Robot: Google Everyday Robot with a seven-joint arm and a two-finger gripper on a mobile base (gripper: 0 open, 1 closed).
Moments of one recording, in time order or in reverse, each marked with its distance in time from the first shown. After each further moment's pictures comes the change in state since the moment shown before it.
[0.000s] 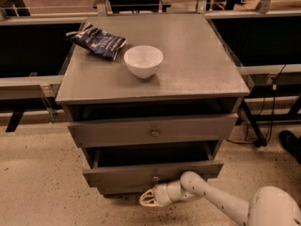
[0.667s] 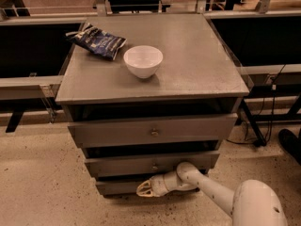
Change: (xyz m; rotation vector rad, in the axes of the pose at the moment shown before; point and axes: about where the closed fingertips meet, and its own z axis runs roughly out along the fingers) arm 0.011 -0.043 0.013 0.000 -0.041 -0.019
